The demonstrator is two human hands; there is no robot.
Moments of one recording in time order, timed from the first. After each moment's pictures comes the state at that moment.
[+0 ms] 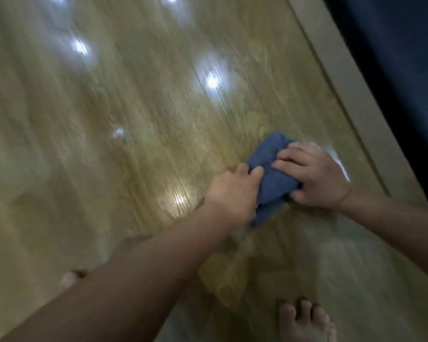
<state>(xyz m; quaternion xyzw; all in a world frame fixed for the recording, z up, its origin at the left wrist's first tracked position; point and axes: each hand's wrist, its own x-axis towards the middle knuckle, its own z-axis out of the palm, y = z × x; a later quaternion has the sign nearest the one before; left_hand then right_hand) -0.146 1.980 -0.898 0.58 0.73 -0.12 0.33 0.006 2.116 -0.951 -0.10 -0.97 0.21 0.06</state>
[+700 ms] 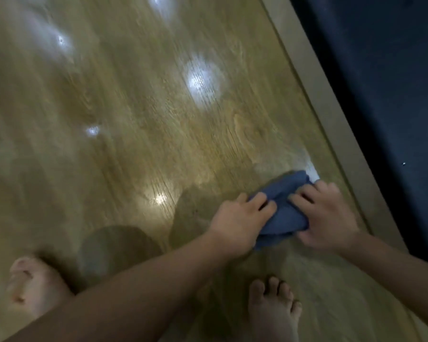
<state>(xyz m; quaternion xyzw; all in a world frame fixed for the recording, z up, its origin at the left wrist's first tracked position) -0.061 1.935 -0.903 0.69 0.65 -0.04 0.32 0.119 2.062 -0.913 -0.20 -0.97 0.14 -0.09</state>
